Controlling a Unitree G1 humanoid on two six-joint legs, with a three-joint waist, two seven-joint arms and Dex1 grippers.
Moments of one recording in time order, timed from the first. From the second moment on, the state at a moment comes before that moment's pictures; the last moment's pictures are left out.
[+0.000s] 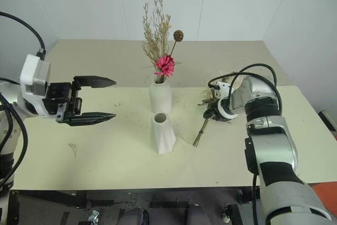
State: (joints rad) left arm -0.55 0.87 0.22 -0.18 -0.71 0.45 -1.34; right arm -1.20 -0.49 0.02 0.85 0.39 1.36 0.32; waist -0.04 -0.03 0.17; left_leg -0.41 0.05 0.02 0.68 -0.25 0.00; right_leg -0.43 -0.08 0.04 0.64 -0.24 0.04
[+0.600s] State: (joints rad) left arm -0.51 0.92 0.24 -0.18 -0.78 0.53 -1.36; right arm -0.92 -0.49 -0.33 0.40 0.34 1.13 0.16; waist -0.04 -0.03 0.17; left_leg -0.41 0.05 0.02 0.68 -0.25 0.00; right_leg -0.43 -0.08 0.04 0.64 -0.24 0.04
